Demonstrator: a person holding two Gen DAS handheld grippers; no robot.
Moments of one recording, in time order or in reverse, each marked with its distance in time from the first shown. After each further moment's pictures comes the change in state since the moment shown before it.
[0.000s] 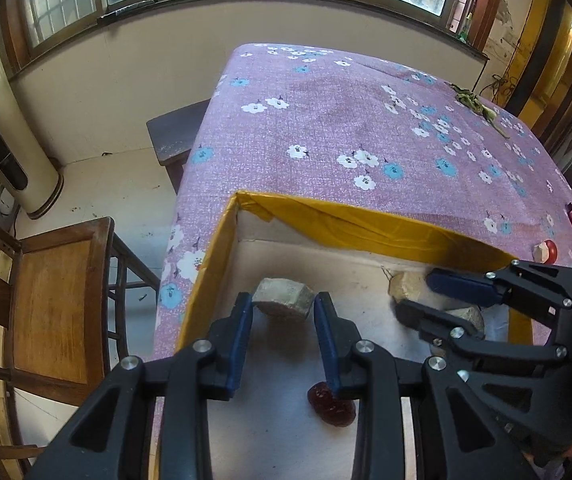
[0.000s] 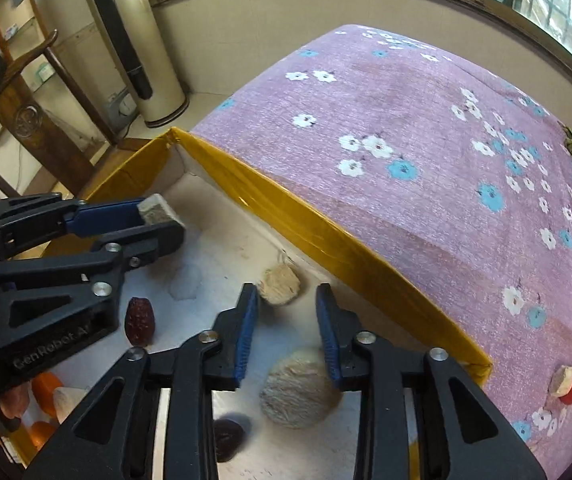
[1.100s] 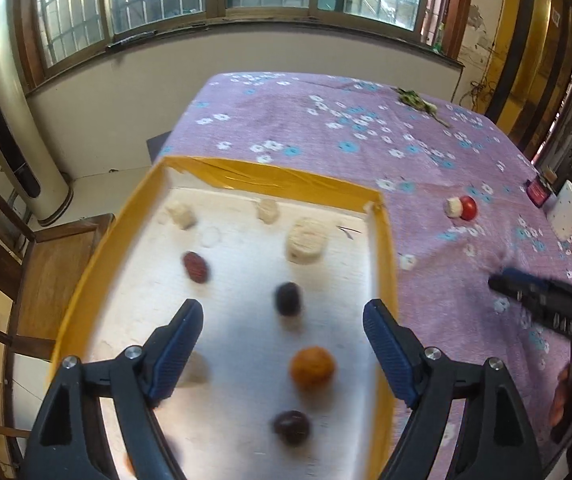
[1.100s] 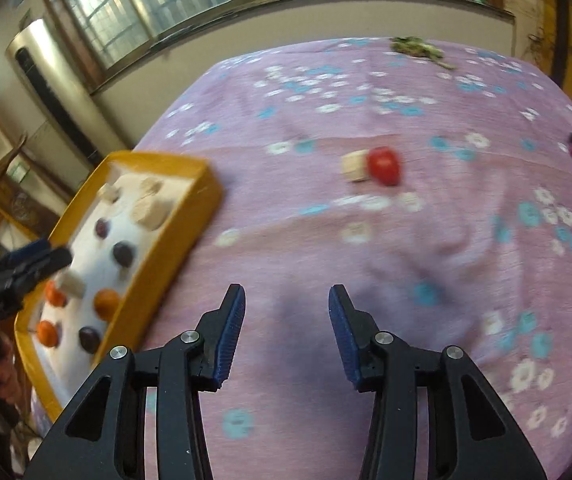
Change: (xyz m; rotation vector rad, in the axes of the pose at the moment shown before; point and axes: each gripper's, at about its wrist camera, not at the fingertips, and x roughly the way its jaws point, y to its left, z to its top) left arm -0.080 -0.112 -0.074 0.011 -0.091 0.028; right arm -0.129 -0.147 -0.156 0.353 -0.169 -0.048
